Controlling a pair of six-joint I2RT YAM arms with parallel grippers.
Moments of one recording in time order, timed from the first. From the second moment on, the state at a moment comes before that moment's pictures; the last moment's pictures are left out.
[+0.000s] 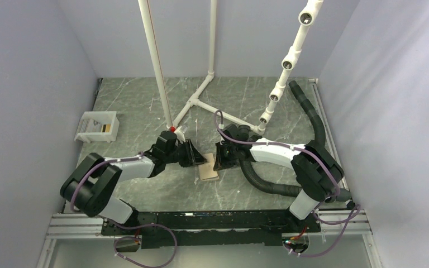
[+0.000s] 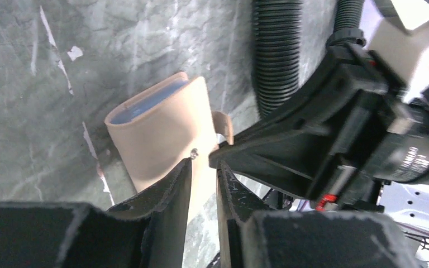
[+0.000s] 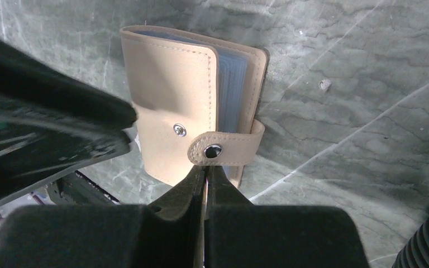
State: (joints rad) left arm -0.57 1.44 0.51 0.36 0.43 -0.90; right arm 0.75 1.65 0.91 -0.27 -0.24 0.64
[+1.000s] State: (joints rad) left arm -0.52 1.90 0.46 1.13 0.62 -0.93; right arm 0.75 1.62 0.86 -0.21 -0.23 0.60
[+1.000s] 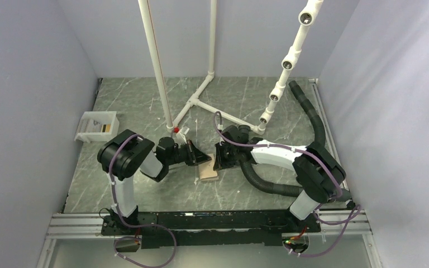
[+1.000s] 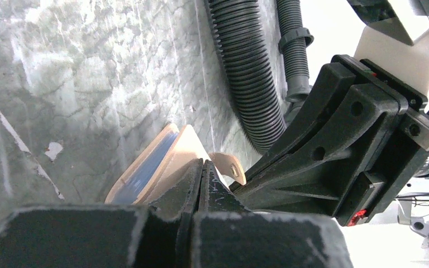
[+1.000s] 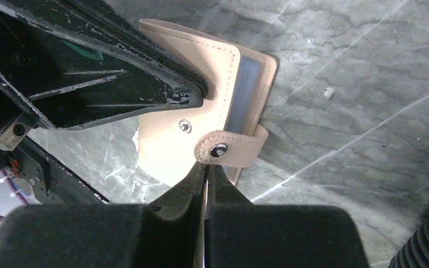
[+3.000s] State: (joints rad) left arm -0.53 1.99 0.32 1.45 0.53 -0.97; right arm 0.83 1.74 1.22 -0.64 0.06 0.46
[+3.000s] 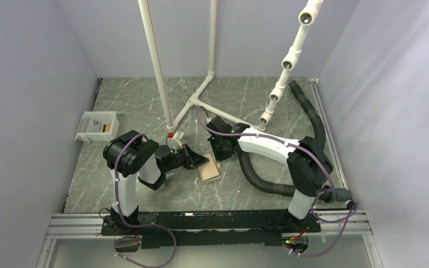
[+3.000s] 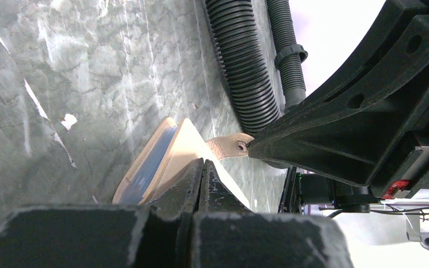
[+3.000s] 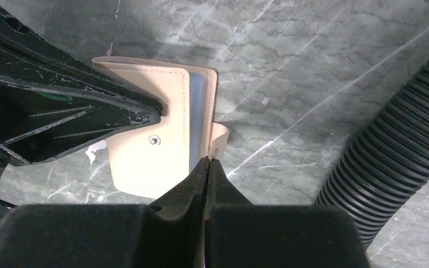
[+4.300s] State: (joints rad) left arm -0.53 1.88 0.36 1.23 0.53 -0.97; right arm 0.60 1.67 0.72 0.26 -0.68 0.50
